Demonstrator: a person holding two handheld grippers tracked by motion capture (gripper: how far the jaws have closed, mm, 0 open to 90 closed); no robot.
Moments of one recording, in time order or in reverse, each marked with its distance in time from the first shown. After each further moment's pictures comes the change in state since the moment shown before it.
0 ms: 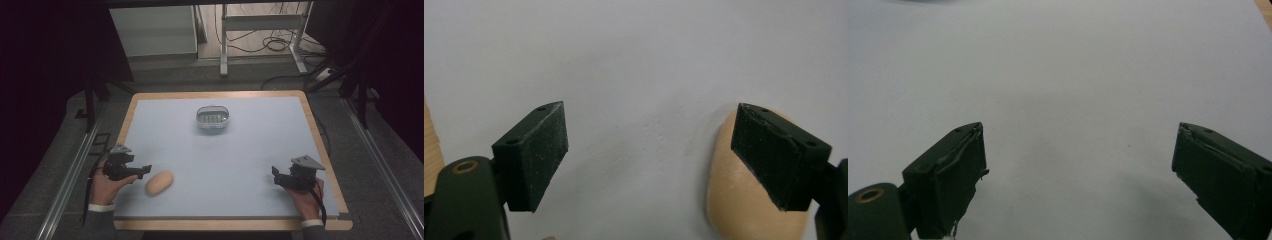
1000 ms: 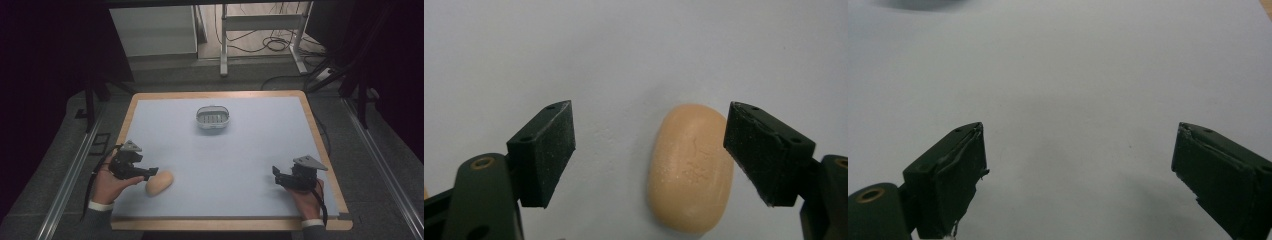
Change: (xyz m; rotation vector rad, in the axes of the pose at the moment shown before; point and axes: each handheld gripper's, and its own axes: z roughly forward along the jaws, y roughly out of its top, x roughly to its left) left arm -0.036 0.025 -0.010 0.117 -0.038 0.126; right arm -0.003 -0.001 -0.001 -0.010 0.025 0.025
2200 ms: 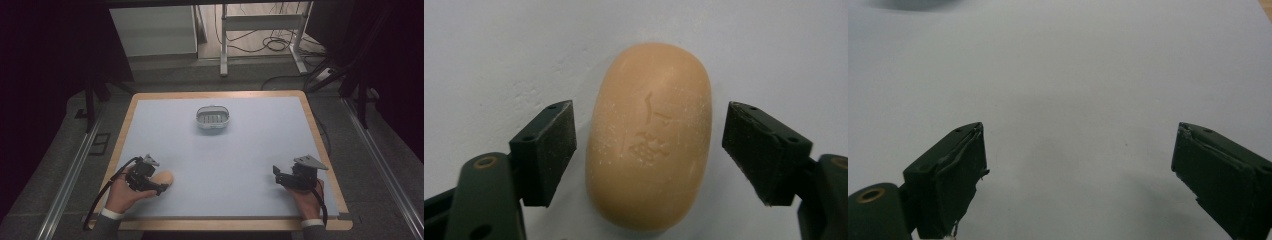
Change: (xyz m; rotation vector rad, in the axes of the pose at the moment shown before) left arm -0.029 -0.014 0.043 0.176 -0.026 0.061; right arm -0.001 0.000 0.001 0.007 -0.010 0.016
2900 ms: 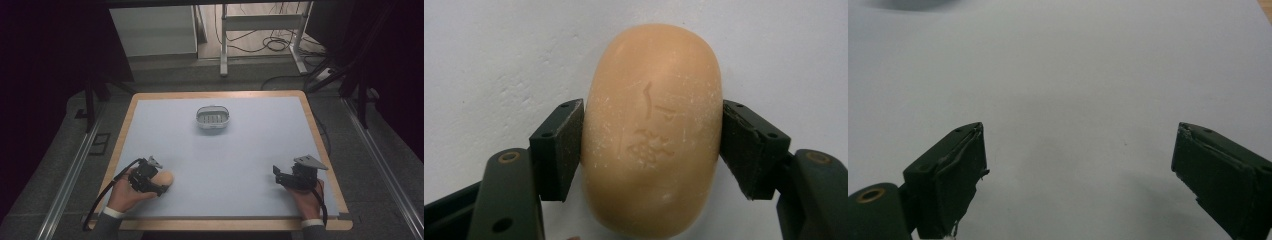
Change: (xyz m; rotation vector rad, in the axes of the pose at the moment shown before) left arm -0.001 0.001 0.009 0.043 0.007 0.030; right arm 0.000 0.000 0.000 0.001 -0.003 0.003
